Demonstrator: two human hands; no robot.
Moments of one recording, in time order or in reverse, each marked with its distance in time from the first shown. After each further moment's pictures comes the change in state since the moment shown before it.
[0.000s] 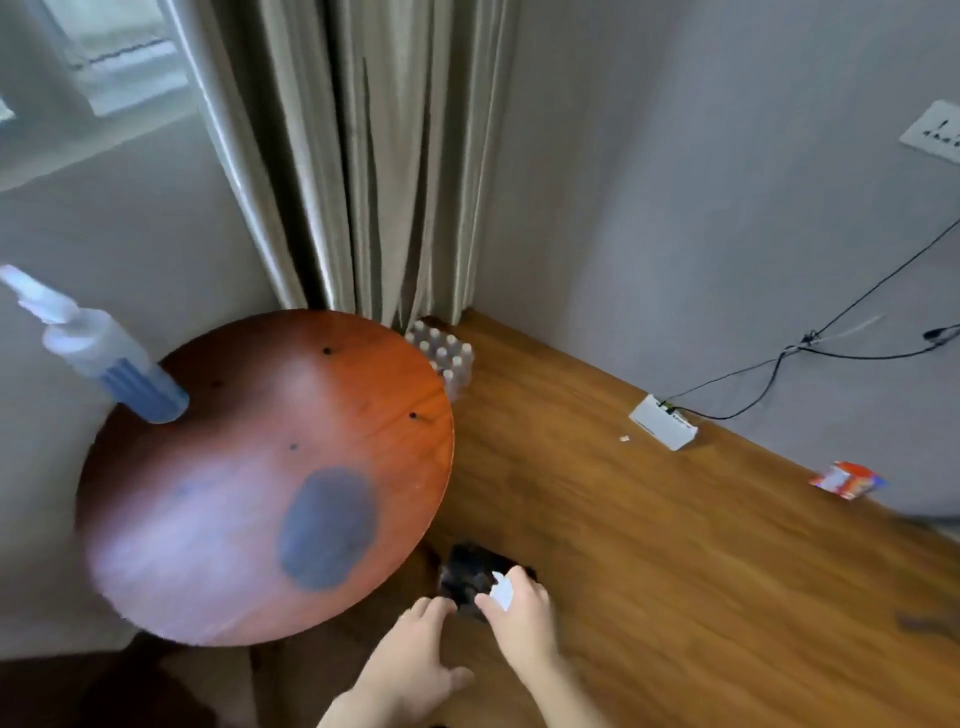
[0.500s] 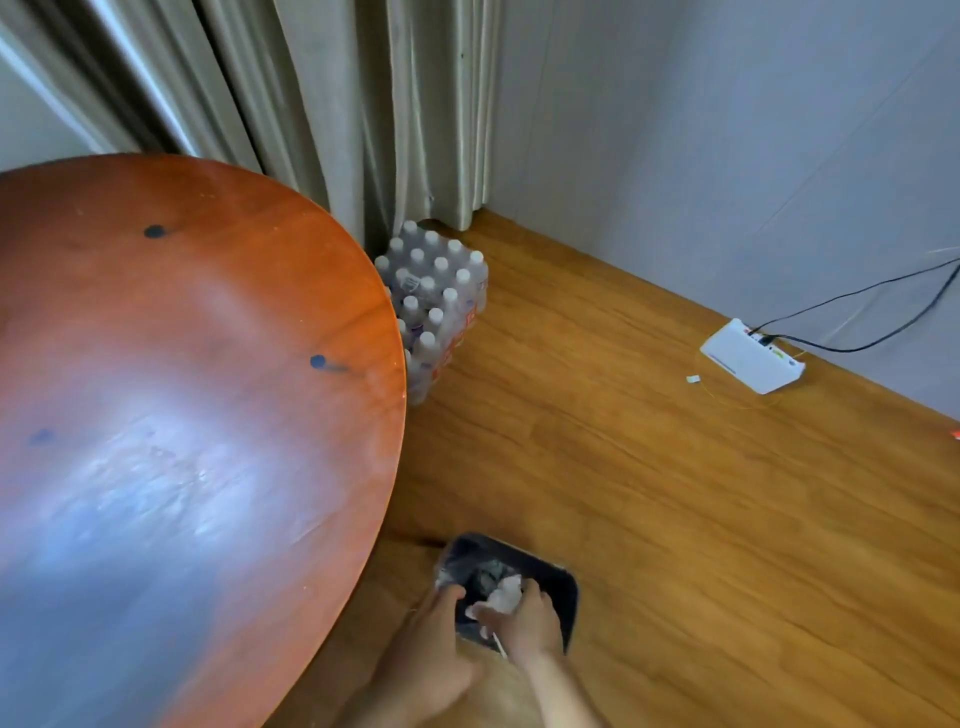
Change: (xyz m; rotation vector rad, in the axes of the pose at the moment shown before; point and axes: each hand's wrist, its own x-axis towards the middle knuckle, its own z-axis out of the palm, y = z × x) left_hand 0.251 -0.087 0.110 -0.057 -0.117 -0.210; right_hand 0.234 0.137 0.173 0.056 -0.343 0.368
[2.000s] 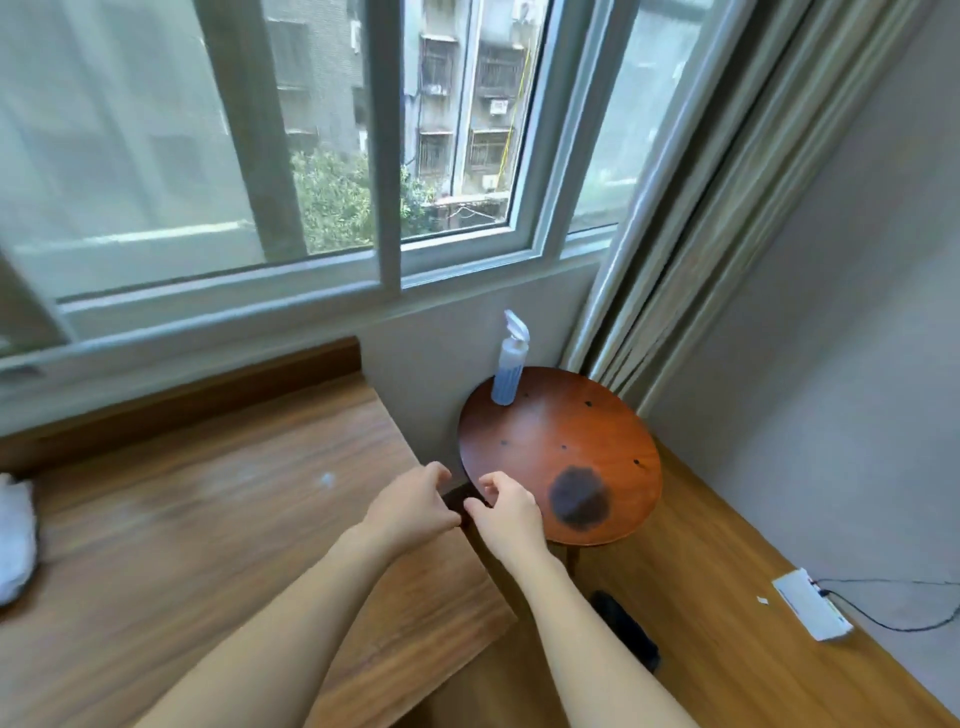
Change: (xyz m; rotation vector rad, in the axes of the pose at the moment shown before) left_hand -0.650 -0.183 -0.185 -0.156 0.831 0.033; right_hand -0.703 -0.196 0.130 -0.281 0.211 -0.969
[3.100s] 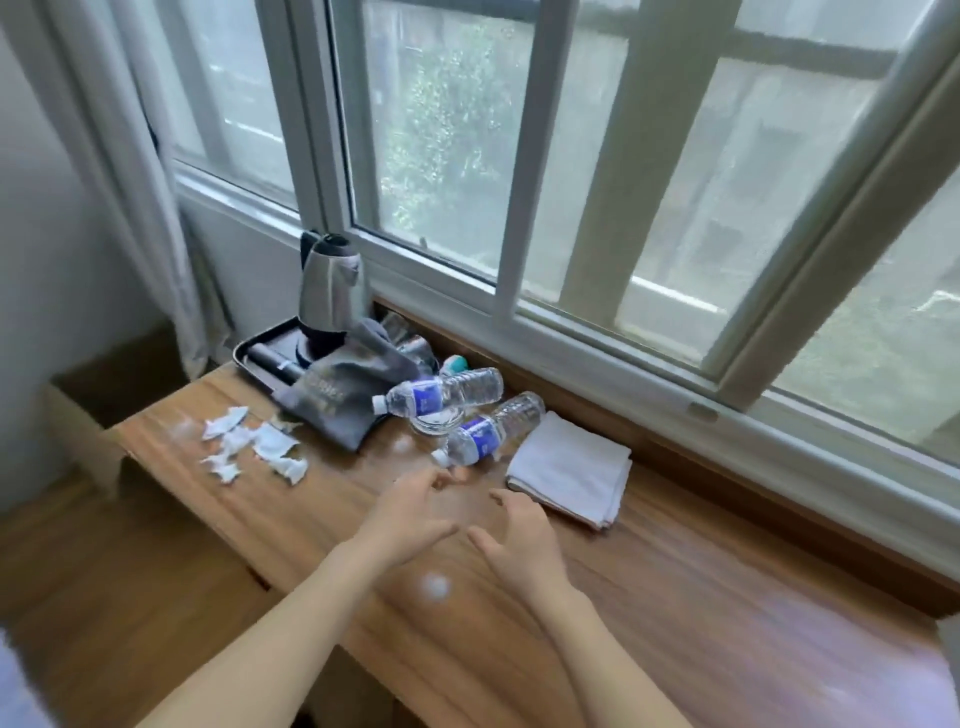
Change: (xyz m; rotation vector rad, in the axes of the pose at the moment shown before) left_hand -0.418 -0.322 -0.146 -0.287 0.817 -0.803; right_hand -0.230 -0.316 0.327 -0.286 -0.728 -1.074
